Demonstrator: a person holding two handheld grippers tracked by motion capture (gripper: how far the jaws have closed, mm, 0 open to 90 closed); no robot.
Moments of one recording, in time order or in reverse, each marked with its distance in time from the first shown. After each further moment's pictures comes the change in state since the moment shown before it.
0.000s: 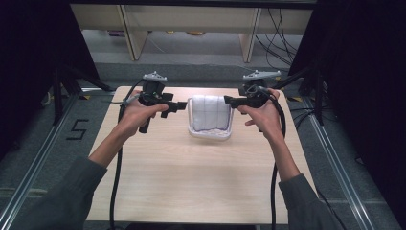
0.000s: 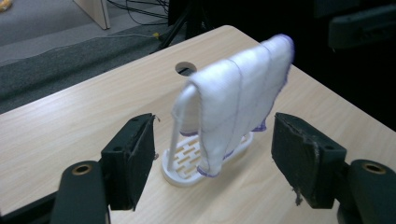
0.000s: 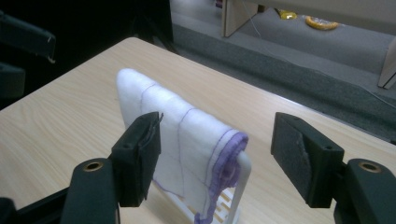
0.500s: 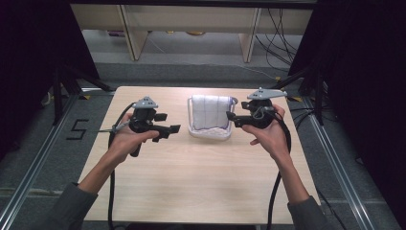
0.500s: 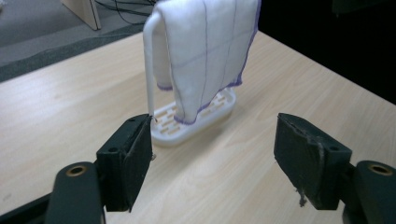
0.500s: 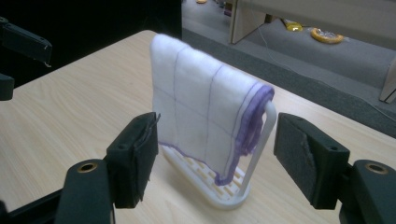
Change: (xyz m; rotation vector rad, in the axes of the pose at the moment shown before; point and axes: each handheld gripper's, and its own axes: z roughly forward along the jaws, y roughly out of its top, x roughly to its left) left arm -0.016 -0.063 -0.022 -0.006 -0.028 0.034; right arm 0.017 -0.043 -0.026 -0.040 0.017 -0.094
